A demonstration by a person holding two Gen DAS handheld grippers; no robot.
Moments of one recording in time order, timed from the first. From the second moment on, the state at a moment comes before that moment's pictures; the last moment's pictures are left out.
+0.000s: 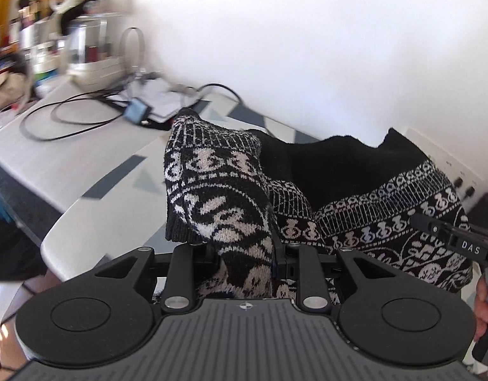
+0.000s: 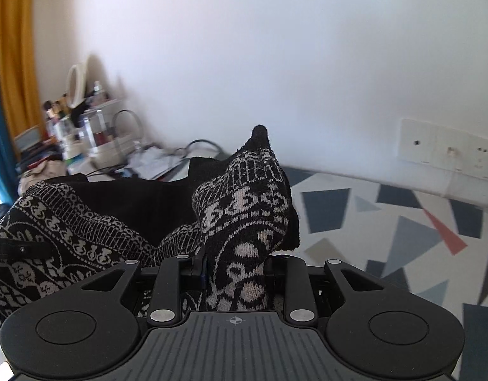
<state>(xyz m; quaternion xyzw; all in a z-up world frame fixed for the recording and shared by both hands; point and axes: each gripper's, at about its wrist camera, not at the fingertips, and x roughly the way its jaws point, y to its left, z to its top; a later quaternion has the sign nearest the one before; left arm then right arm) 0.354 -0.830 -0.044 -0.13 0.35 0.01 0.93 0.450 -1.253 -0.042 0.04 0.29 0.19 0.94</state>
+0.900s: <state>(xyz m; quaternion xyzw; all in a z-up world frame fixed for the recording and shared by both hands) 0.165 -0.632 -0.012 -0.15 0.30 0.16 0.93 0.286 -0.966 0.018 -0.02 0.29 0.35 0.89</state>
